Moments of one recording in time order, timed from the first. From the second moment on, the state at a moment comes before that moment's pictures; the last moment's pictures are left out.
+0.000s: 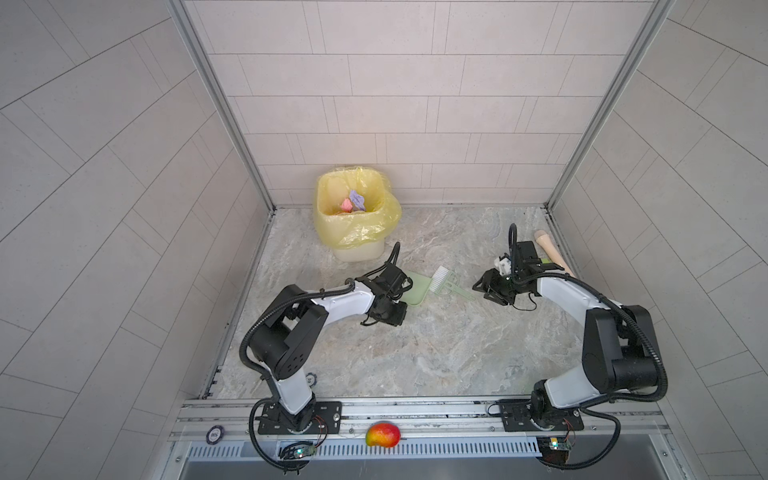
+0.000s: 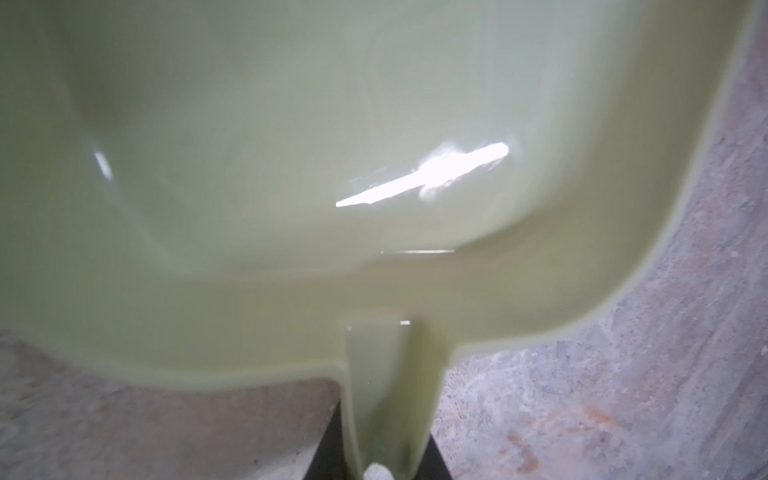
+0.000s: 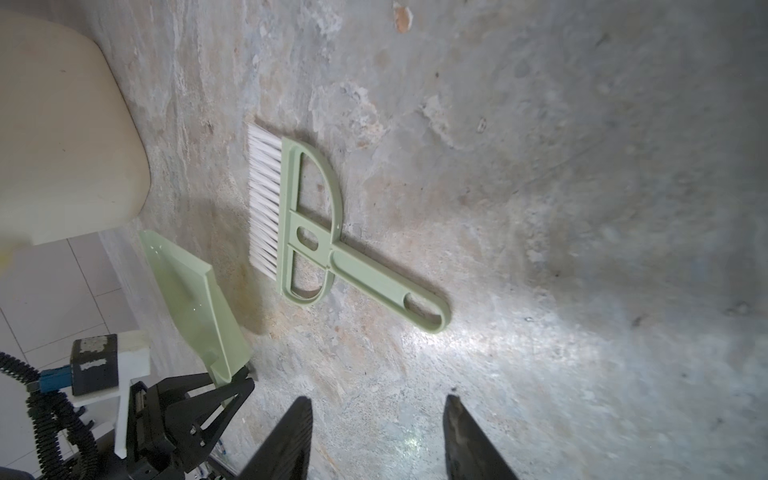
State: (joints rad) left arm -0.67 1.73 0.95 -0.45 0.16 -0.35; right arm 0.02 1.51 0.92 -0.57 -0.48 0.54
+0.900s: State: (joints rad) left arm -0.51 1.25 0.79 -0.42 -0.38 -0.24; right arm 0.03 1.39 0.92 -0.39 0.15 0.20
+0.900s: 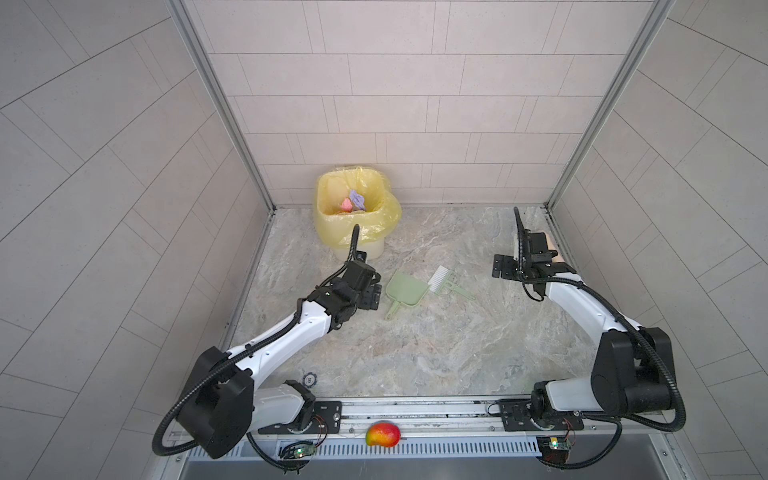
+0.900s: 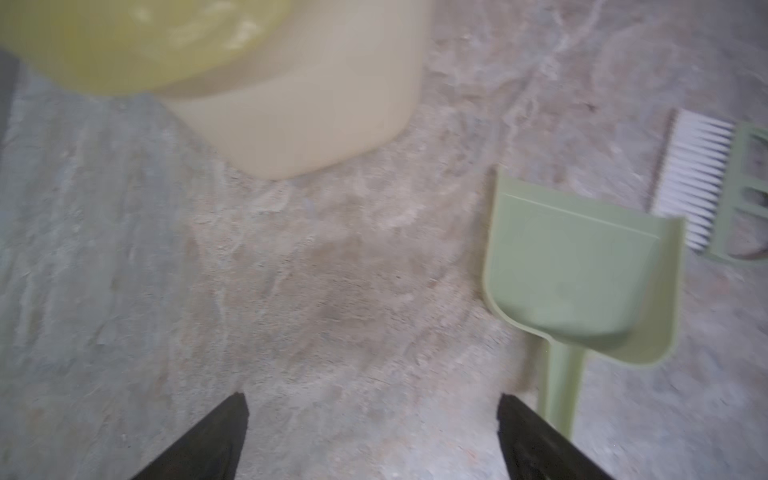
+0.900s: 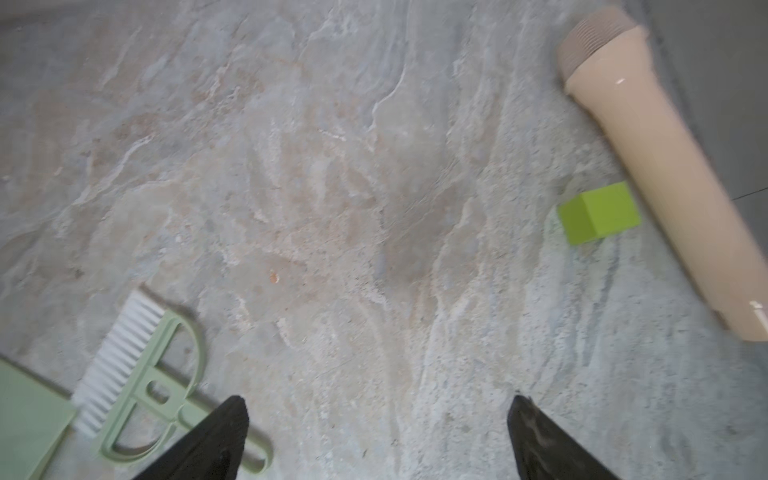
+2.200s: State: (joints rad) left arm -0.16 1.61 0.33 0.92 -0.49 0.04; right arm 0.12 1.50 0.34 0.75 0.40 -0.08
